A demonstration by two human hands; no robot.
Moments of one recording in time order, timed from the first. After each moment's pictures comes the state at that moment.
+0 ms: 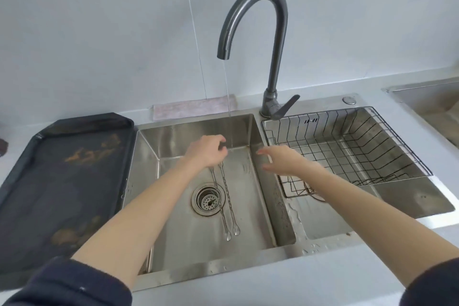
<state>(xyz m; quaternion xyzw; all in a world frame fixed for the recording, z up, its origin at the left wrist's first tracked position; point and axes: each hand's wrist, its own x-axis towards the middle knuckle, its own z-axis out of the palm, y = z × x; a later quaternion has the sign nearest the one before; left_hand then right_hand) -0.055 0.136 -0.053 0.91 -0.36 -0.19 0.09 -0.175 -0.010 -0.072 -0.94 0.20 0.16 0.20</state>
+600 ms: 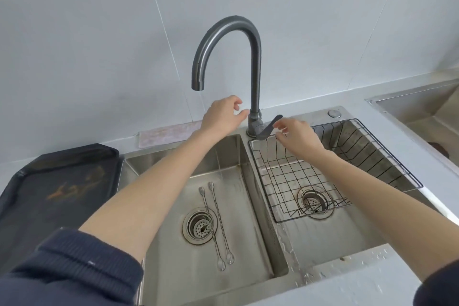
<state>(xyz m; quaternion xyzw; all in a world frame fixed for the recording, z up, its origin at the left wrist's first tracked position) -0.045 0.033 0.020 0.87 -0.38 -0.09 0.29 -0.172 -0.091 -0.033 -0.91 0.30 -0.11 0.26</state>
